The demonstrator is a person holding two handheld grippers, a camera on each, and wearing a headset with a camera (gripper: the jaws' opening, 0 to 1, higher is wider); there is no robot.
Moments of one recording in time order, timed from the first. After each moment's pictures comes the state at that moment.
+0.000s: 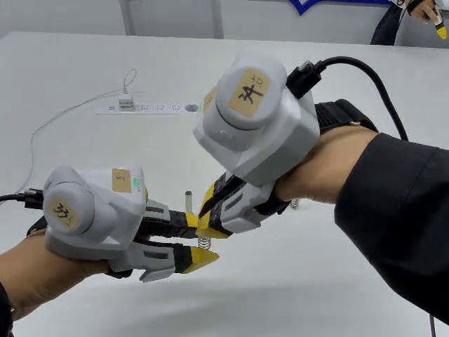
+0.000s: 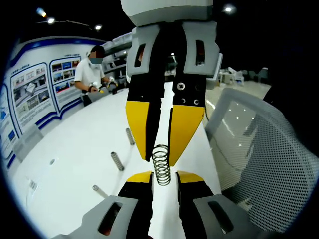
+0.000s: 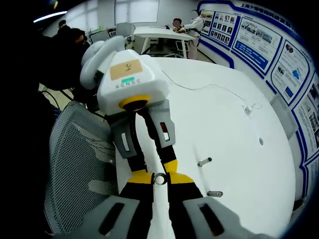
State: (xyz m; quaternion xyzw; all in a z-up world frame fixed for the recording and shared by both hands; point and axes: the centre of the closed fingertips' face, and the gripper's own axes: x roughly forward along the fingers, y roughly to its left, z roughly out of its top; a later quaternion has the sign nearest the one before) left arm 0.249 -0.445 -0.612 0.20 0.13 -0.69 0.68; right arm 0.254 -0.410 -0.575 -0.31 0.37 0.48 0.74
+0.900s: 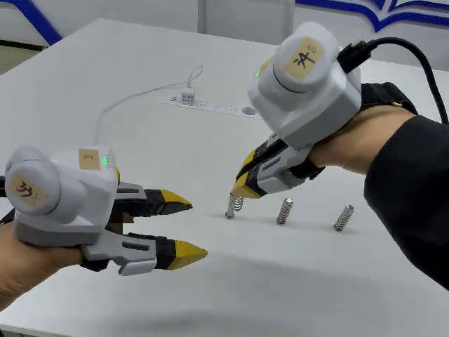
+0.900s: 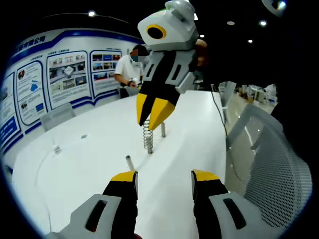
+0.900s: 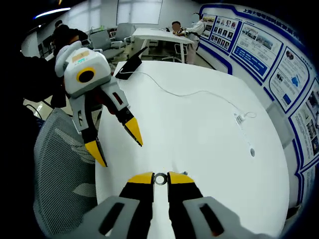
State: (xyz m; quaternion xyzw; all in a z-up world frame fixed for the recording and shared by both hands) left arm 0.264 -0.371 -0.590 0.13 0.15 -0.58 0.79; right arm 0.315 -0.407 -0.565 -0.32 0.35 0.48 0.74
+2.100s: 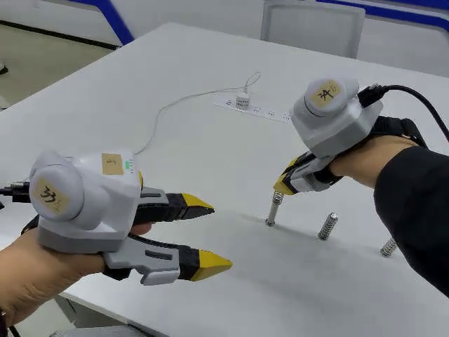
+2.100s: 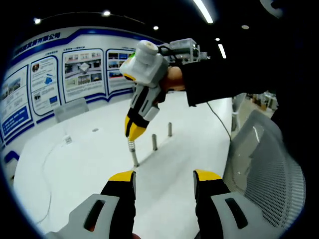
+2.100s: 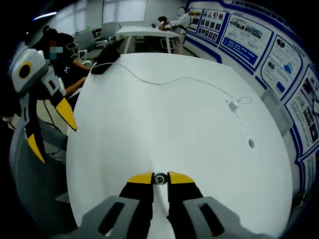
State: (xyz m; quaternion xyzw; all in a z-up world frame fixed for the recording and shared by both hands) left arm 0.249 -0.358 -0.586 0.11 0.16 -0.52 0.83; right arm 0.375 -0.416 -0.613 -0.31 0.36 0.43 0.76
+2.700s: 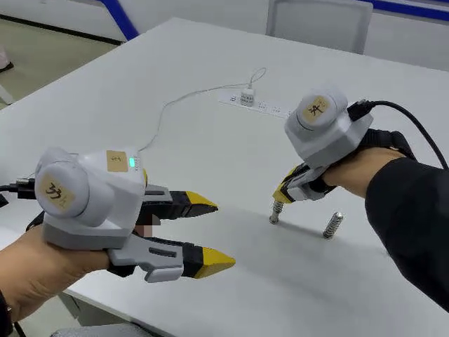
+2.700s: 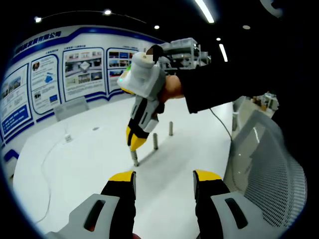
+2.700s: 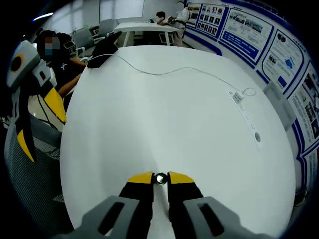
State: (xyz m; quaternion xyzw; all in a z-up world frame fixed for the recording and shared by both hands) left arm 0.254 -0.358 -0.590 0.10 0.16 -0.52 0.83; right arm 0.378 -0.415 -0.647 -0.31 0.39 0.43 0.76
